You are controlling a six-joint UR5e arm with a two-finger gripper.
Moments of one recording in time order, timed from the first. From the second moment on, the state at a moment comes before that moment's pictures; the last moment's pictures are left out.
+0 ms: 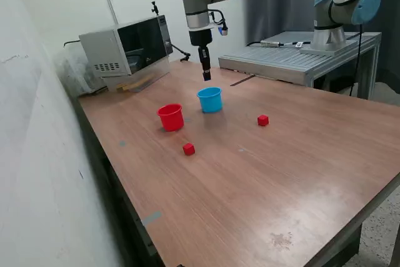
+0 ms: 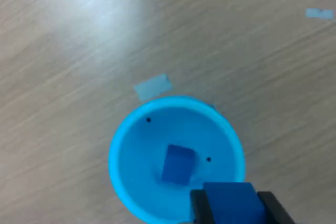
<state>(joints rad) -0.25 -1.07 1.58 -2.09 -1.65 3.40</state>
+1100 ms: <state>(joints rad) -0.30 -1.02 1.63 -2.17 -1.65 3.37</state>
